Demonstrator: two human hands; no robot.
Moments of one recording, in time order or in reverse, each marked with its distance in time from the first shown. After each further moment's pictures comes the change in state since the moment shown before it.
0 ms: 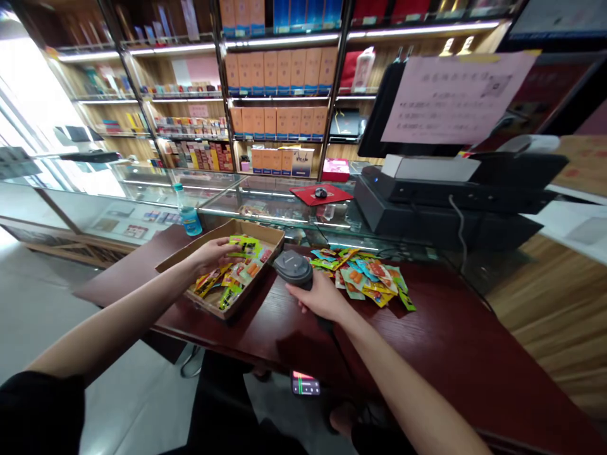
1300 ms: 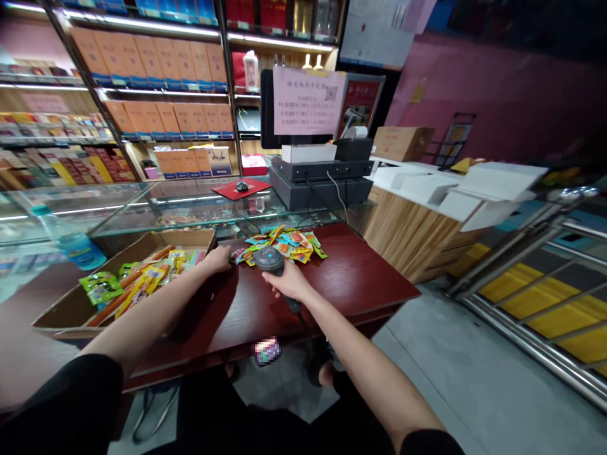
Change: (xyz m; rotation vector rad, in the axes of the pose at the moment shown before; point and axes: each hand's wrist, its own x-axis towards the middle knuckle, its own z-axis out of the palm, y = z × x) left_hand 0.091 -0.084 0.129 1.600 -0.240 0.448; right_hand -0.060 0.054 -0.013 0.133 0.427 0.205
